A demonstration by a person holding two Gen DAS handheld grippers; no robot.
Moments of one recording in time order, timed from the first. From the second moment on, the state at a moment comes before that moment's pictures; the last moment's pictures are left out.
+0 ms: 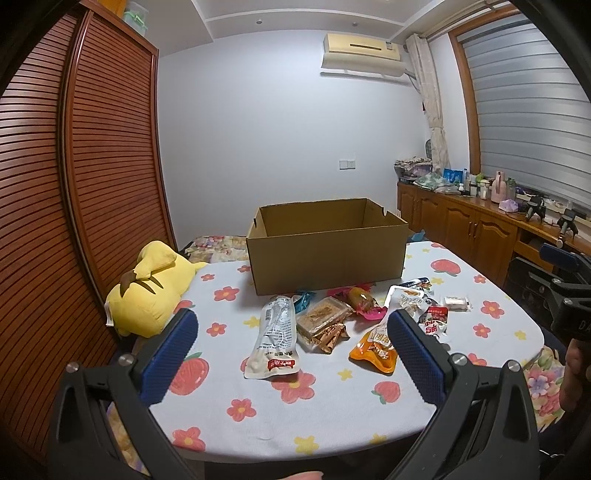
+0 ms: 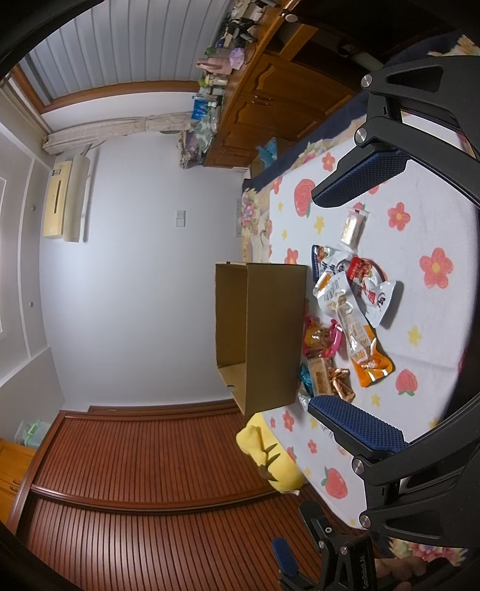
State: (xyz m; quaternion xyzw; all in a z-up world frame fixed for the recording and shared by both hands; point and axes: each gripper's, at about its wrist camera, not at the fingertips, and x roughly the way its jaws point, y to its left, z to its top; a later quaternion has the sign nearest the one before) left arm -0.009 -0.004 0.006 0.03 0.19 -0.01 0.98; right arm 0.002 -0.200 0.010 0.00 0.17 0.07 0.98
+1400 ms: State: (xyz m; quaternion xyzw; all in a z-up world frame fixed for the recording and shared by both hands) left arm -0.010 -0.006 0.004 0.03 0.19 -0.02 0.98; right arm 0.003 -0.204 0.011 -0.01 0.18 0.08 0.98
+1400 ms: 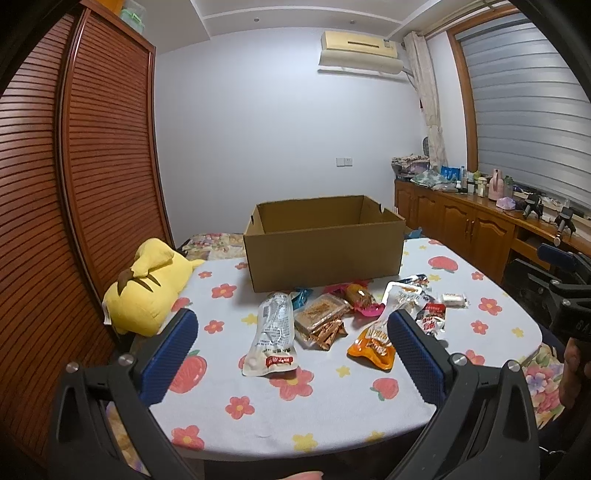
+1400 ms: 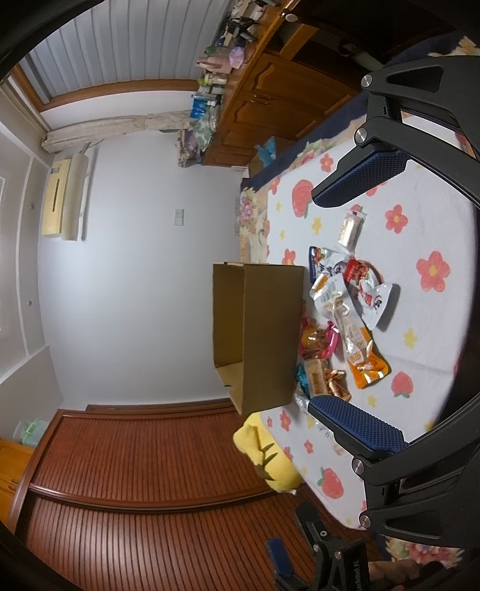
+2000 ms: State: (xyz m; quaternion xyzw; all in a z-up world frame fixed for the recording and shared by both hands) left arm 0.040 0.017 -0.044 0.03 0.27 -0.04 0.96; right arm 0.051 -0.242 -0.021 -0.04 0.23 0.08 0.97
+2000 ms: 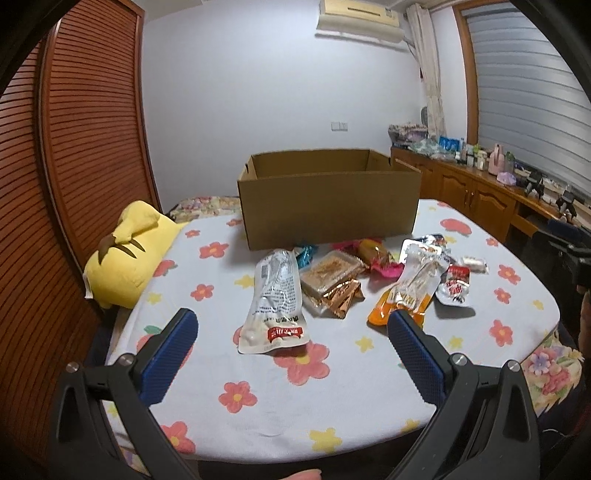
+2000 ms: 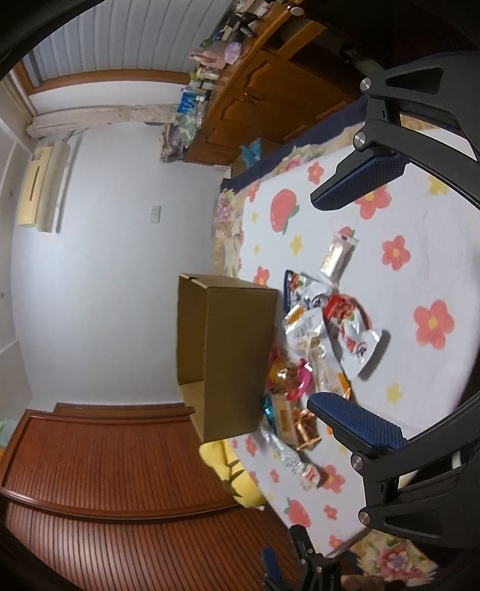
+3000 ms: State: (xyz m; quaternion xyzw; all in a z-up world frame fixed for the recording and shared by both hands) left arm 0.118 0.038 -0.090 0.00 0.37 -0.09 0.92; right arm 0.209 -0.272 -0.109 -0.11 0.46 0.16 0.87
